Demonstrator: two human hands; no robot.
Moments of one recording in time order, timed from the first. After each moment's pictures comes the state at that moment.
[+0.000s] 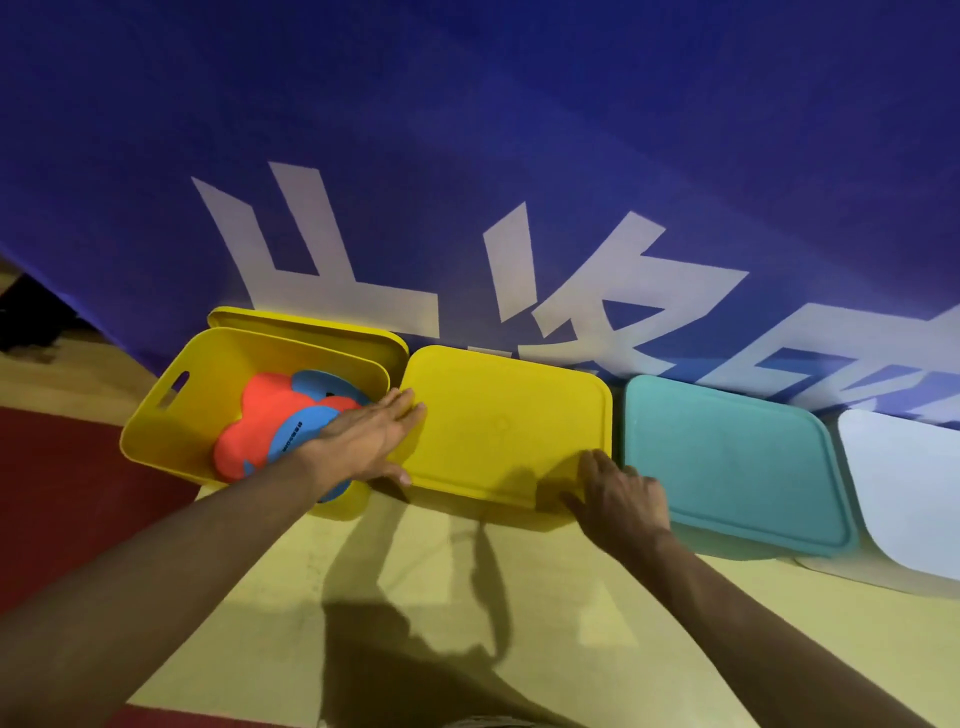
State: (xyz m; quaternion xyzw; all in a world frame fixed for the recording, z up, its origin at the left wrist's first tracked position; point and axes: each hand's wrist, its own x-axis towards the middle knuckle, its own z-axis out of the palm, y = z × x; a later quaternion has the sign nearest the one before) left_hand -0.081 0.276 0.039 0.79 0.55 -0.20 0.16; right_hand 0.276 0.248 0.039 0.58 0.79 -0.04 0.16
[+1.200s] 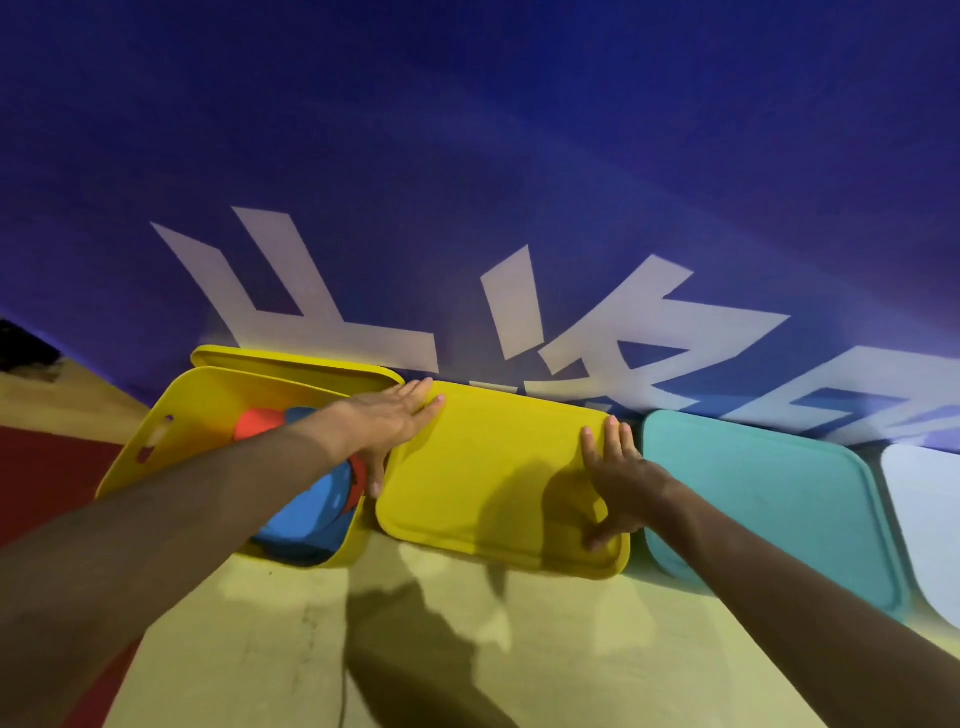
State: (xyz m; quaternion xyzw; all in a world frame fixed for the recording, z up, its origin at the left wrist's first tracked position) left_hand -0.079 0.379 0.055 0.80 0.47 -0.32 0.20; right_hand 0.271 0.367 0.028 0.50 0.78 -0.17 0.34
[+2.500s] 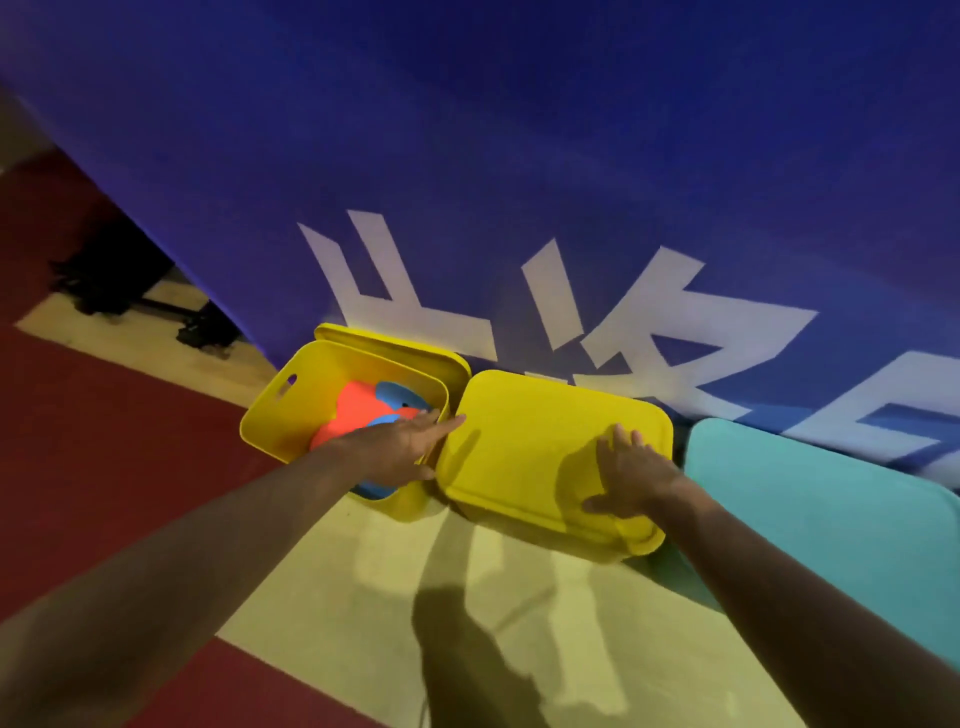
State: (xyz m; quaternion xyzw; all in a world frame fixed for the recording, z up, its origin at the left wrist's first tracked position) left_hand -0.092 0.257 0.074 0.74 0.61 -0.15 0.24; right_hand 0.255 0.351 0.051 0.45 0.84 -0.18 0.25
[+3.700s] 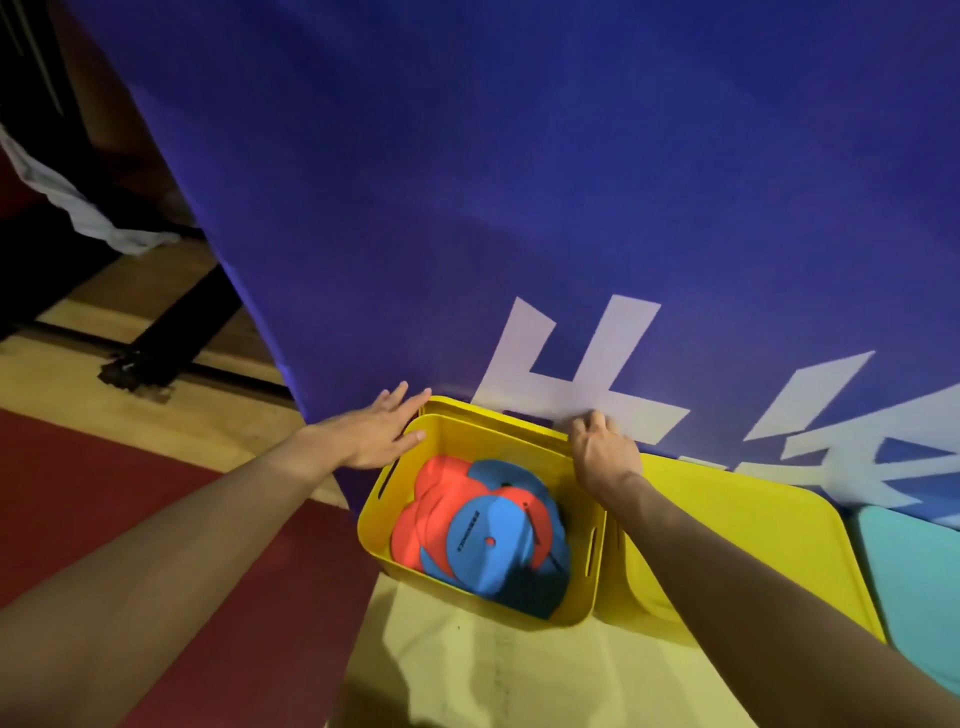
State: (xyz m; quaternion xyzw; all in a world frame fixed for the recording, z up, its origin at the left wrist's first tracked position) left_hand -0.417 0.307 0.084 0.69 0.66 -0.08 0.29; right_hand -0.086 0.377 0.053 0.58 0.80 0.00 0.15
